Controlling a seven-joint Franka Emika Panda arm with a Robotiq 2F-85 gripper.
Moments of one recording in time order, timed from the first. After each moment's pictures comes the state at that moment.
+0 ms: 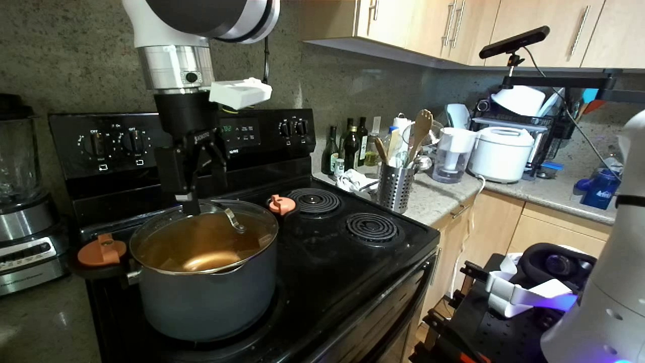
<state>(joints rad) 0.34 0.38 0.27 -1.79 -0.16 2.06 -0.02</state>
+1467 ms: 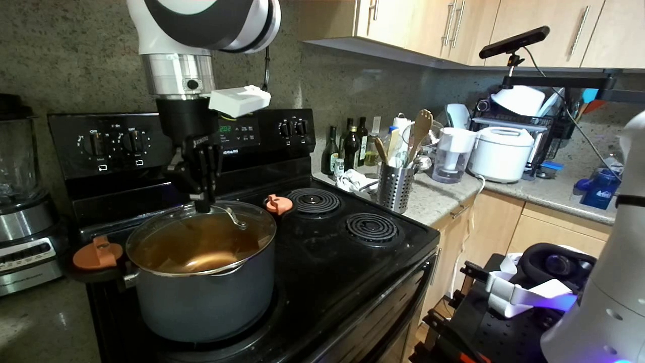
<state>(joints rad) 0.33 0.39 0.26 -1.79 -0.16 2.11 -0.02</state>
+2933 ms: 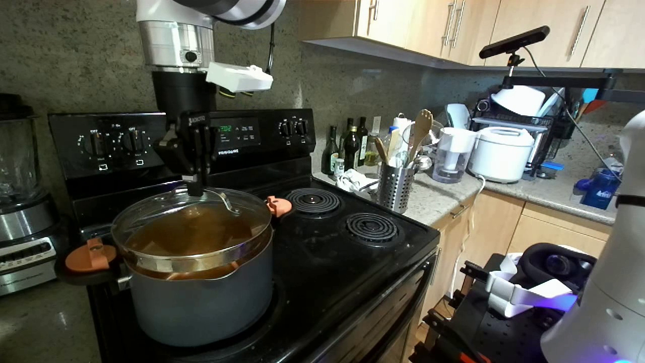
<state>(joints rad) 0.32 0.33 0.27 -1.80 -0.11 2.11 -0.03</state>
